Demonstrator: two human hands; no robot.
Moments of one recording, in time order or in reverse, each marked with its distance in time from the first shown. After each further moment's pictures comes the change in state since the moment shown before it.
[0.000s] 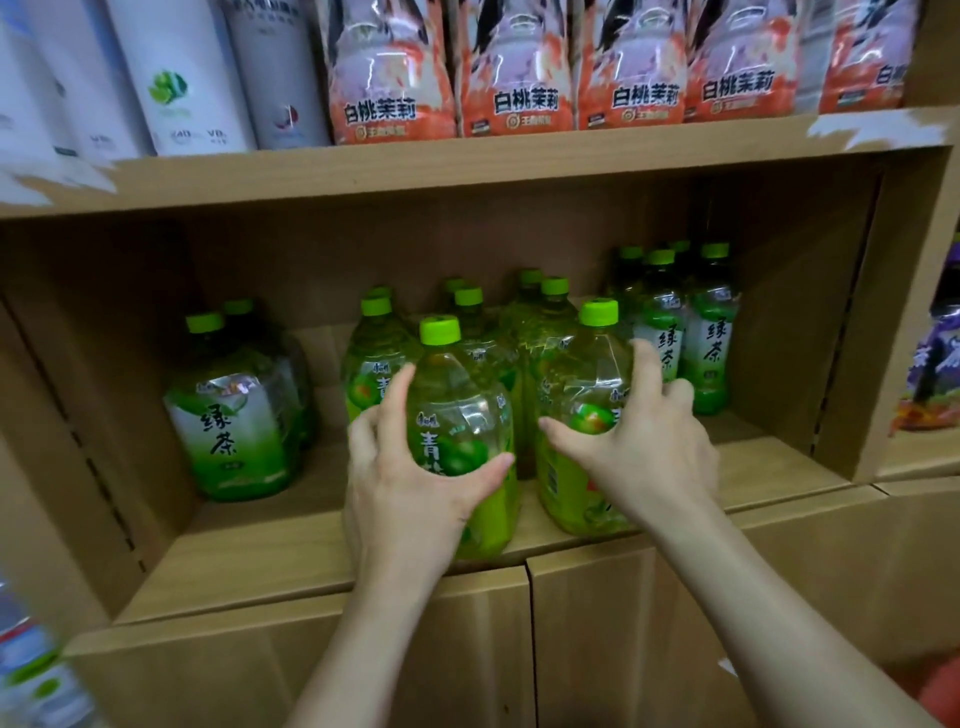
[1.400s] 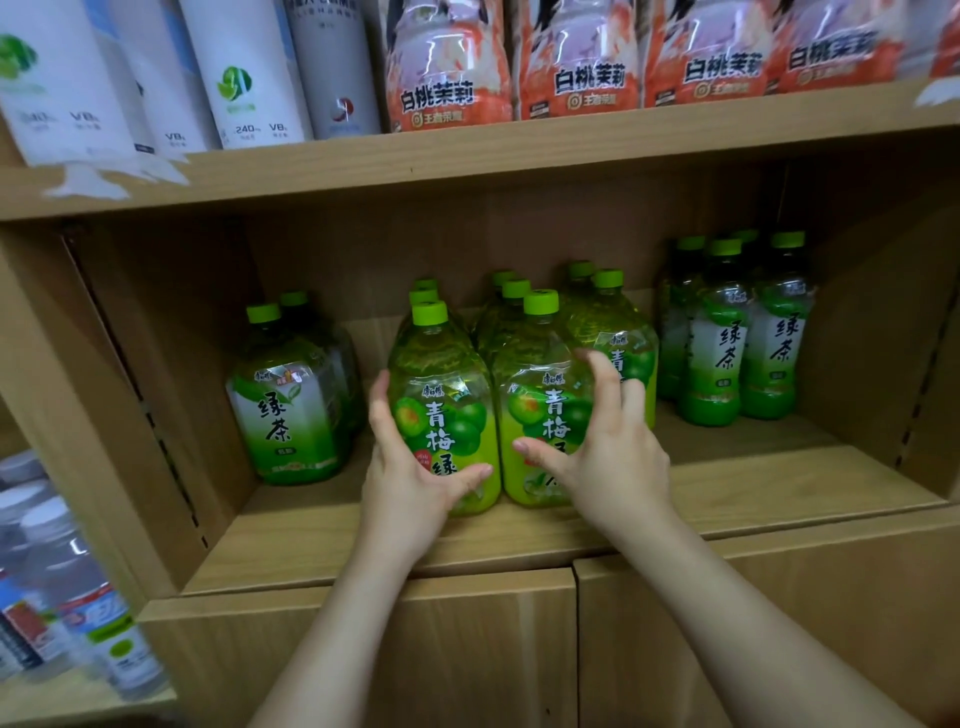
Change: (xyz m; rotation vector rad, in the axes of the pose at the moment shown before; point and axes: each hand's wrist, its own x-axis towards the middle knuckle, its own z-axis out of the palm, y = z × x) left_hand 0.026 -0.067 -0.001 -0.096 -0.133 -0.072; right_hand 0.000 -0.025 0.062 0.205 -0.034 -0.240
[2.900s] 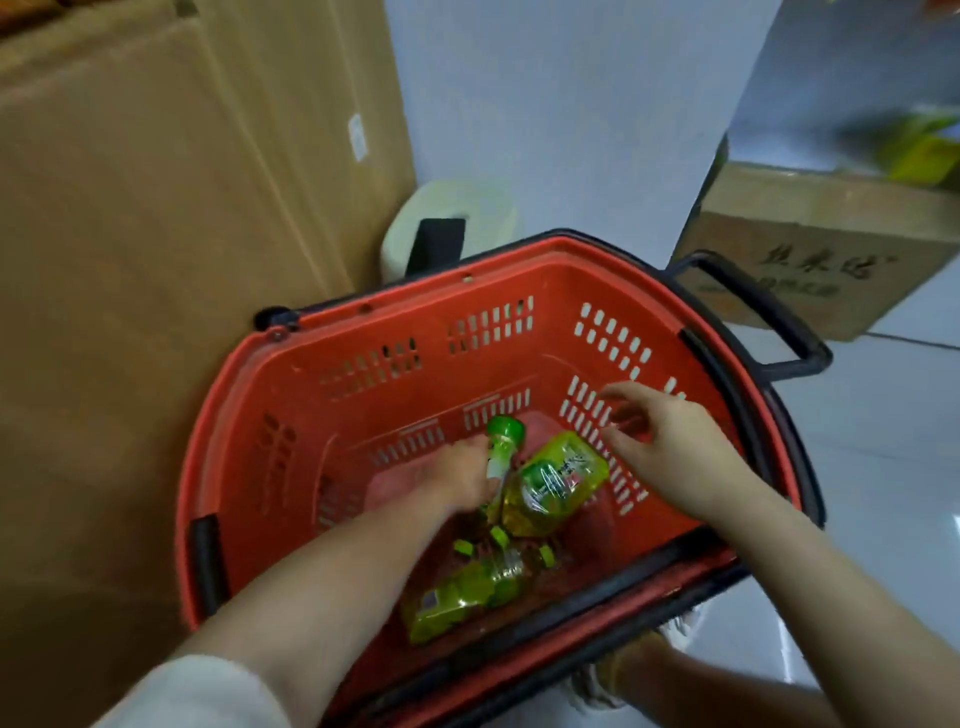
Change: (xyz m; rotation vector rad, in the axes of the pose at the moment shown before) left_hand -0.491 0.157 0.528 0.392 -1.729 0.786; right_hand -0.409 0.397 -0.328 -0.316 0.076 1.136
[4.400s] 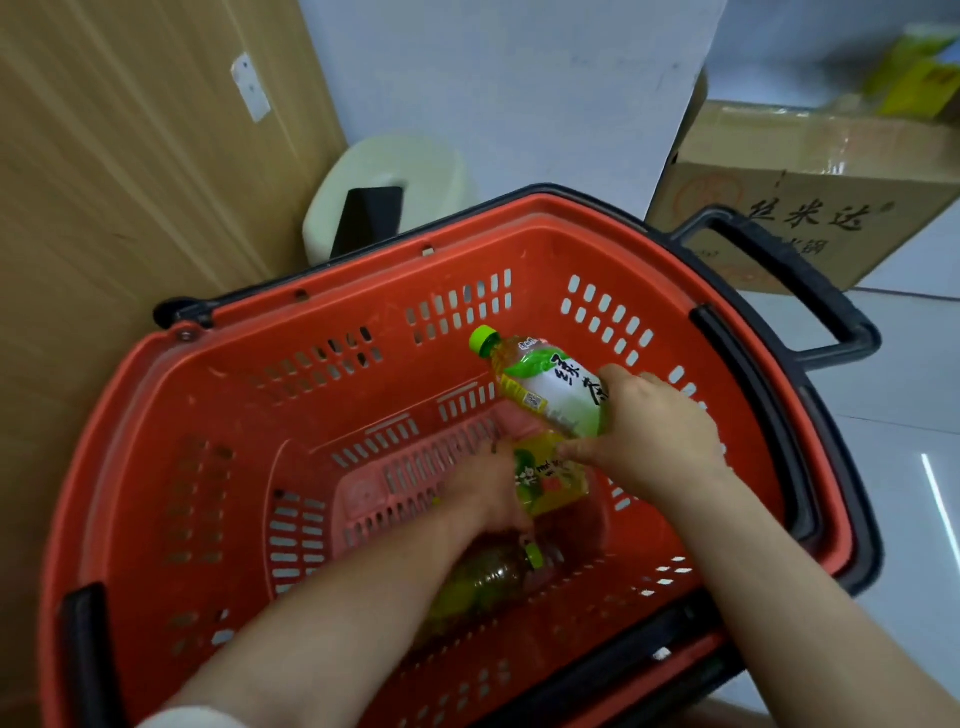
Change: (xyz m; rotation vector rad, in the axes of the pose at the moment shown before) left_hand 0.060 0.055 0.048 0.075 -0.111 0.068; right_hand 0.064 0.044 0.024 -0.366 0.031 0.179
